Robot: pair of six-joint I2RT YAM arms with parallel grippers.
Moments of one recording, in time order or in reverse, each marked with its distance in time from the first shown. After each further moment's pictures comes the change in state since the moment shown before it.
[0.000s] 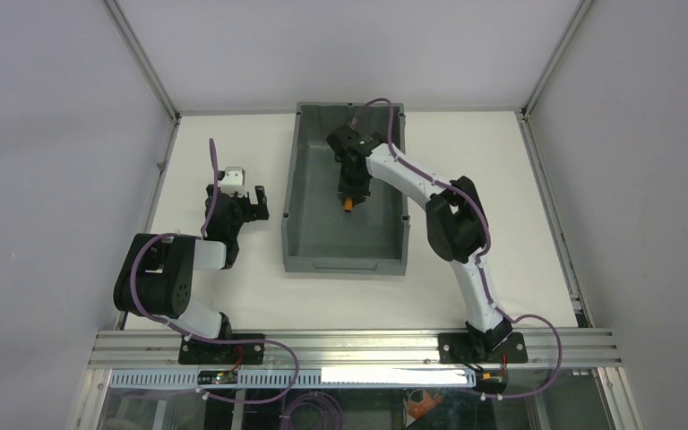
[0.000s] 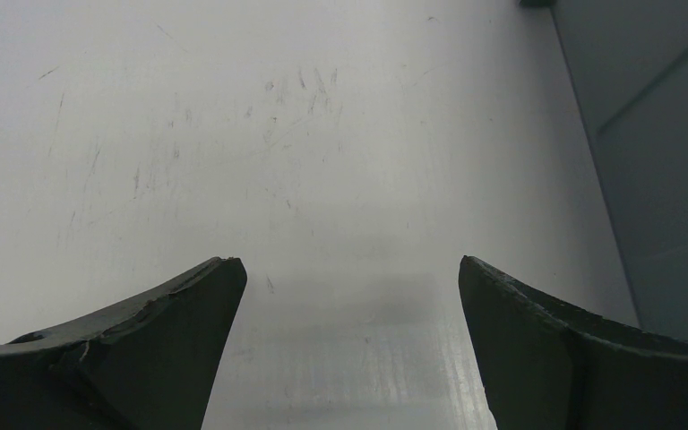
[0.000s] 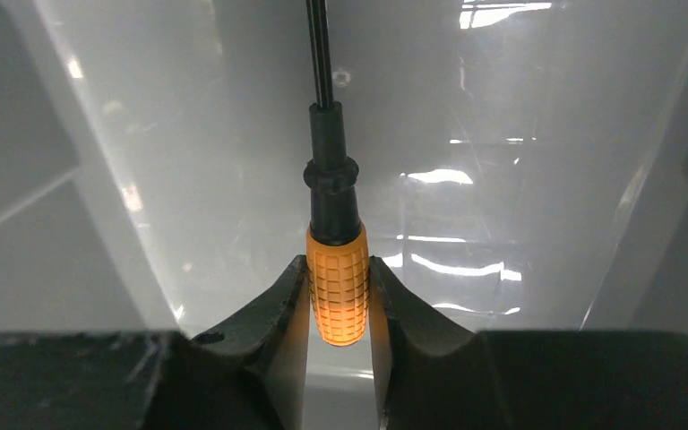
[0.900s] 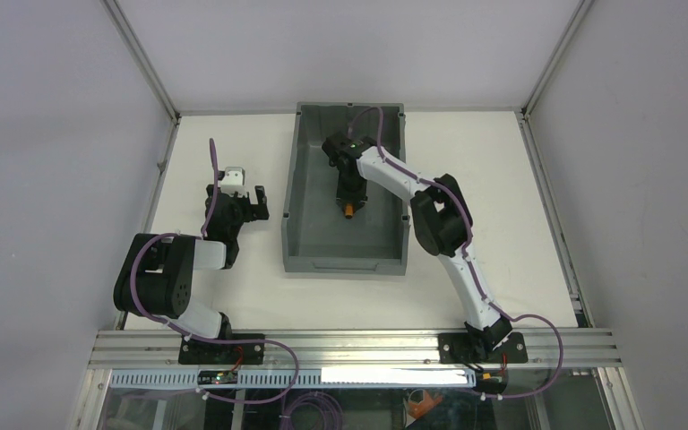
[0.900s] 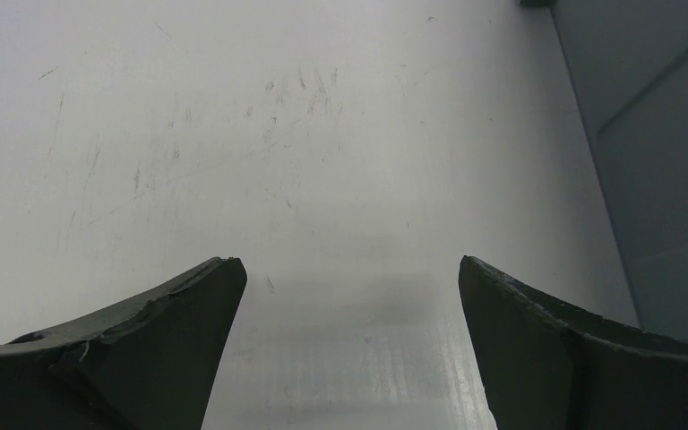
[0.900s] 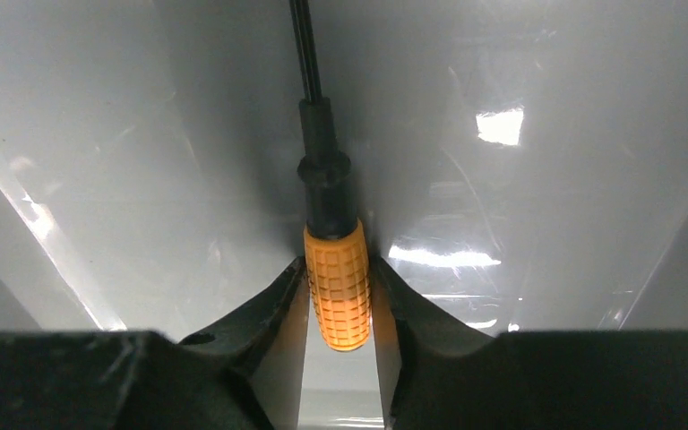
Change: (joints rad) left arm 0.000 0.000 0.000 0.000 0.000 0.000; right arm 0.000 0.154 0.093 -0.053 0.019 0.000
